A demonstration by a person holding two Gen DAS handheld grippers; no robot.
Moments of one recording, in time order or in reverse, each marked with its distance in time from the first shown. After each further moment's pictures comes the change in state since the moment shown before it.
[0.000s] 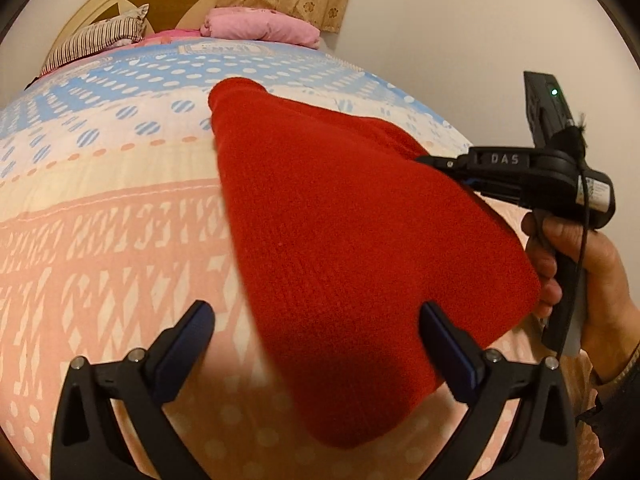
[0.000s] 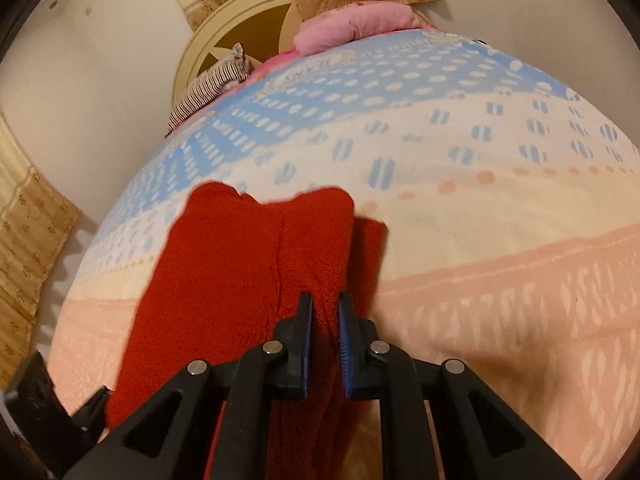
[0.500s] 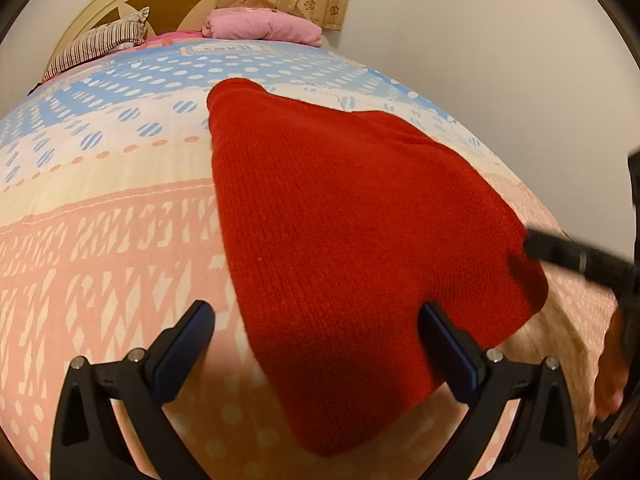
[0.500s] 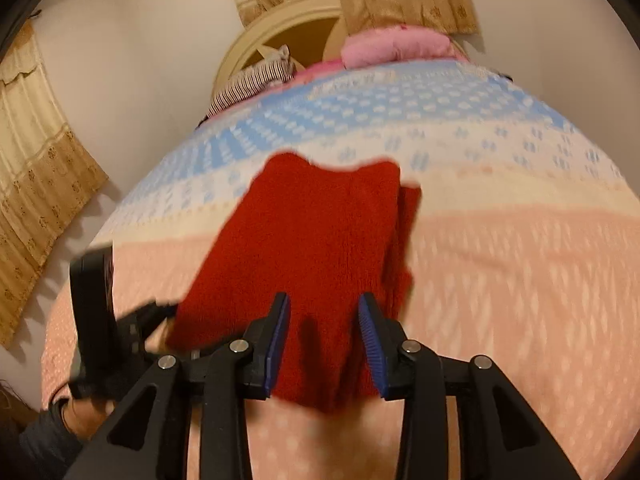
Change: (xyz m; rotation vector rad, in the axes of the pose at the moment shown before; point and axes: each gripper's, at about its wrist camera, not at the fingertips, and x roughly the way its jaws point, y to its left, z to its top) left arm 0.000 0.000 0.000 0.012 0.004 0.025; right arm -0.087 0.042 -0.082 -0.125 -0.008 0.053
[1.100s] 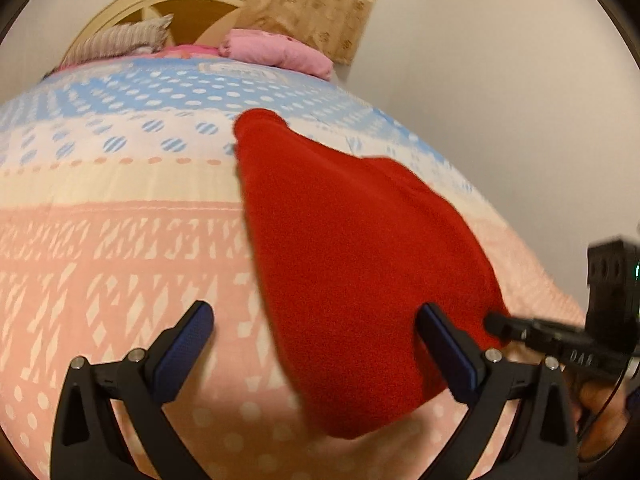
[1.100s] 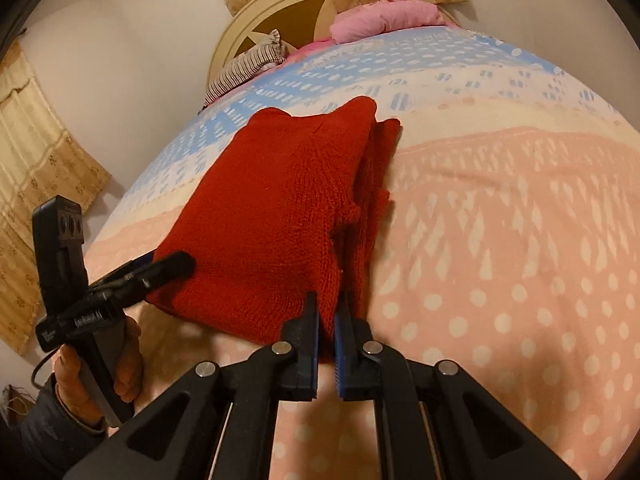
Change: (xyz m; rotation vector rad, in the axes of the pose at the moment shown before) left arm -0.022 0.026 0.000 -0.132 -0.125 -0.071; right arm 0.010 -0.028 -0.030 0.036 0.035 0.037
